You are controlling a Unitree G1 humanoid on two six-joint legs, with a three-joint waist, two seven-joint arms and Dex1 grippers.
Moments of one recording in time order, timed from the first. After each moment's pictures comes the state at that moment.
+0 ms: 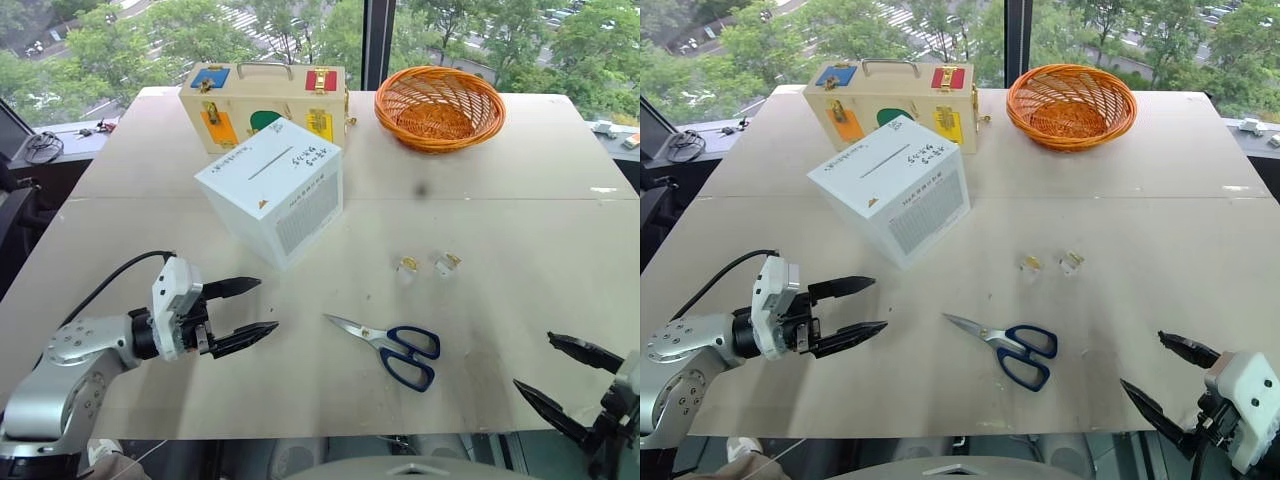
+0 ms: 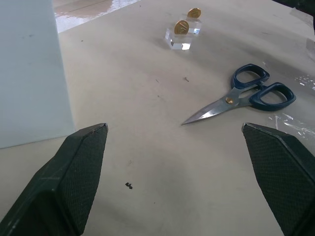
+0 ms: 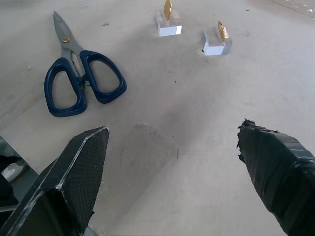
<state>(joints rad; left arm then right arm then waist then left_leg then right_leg) 0.19 0.82 0.31 -0.34 -0.65 0.40 -1.13 0.89 -0.58 -0.61 -0.81 0.55 0.27 0.86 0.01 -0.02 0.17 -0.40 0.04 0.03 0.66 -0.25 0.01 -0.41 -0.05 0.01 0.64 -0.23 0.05</state>
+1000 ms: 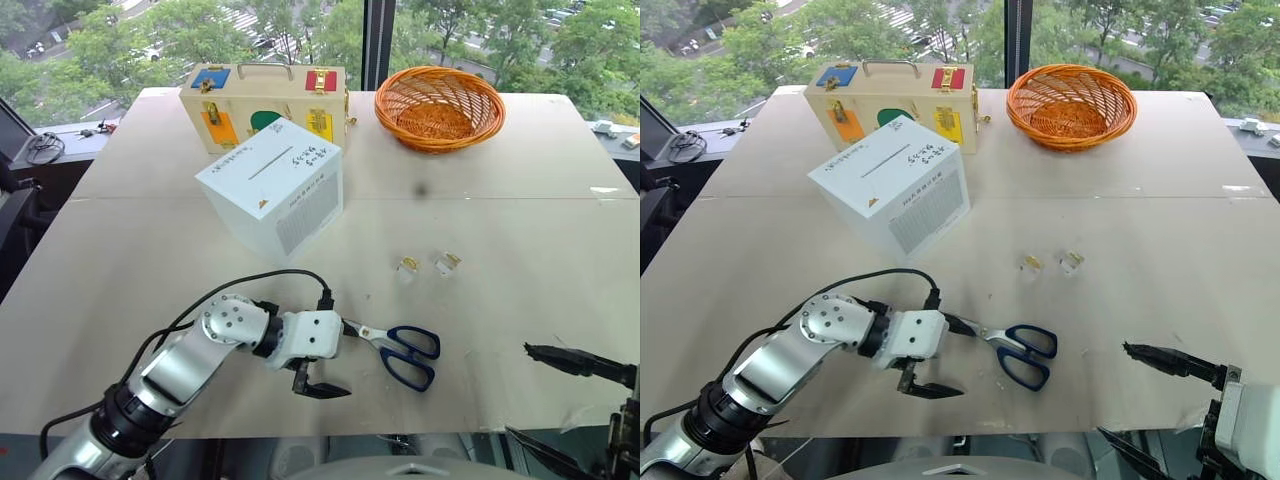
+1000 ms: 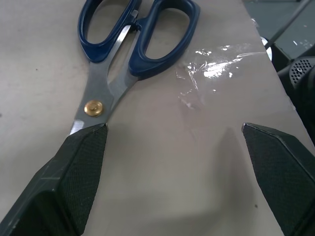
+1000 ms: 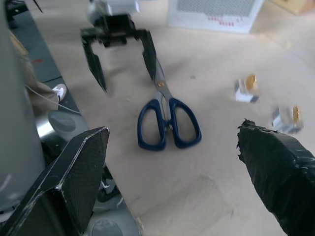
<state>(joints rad) -0.19 0.80 -0.41 -0.46 -0.15 0.39 -1.18 0.98 -0.67 -0.82 -1.00 0.77 0.19 1.11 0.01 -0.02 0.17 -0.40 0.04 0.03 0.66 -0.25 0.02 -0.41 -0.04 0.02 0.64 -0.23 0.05</state>
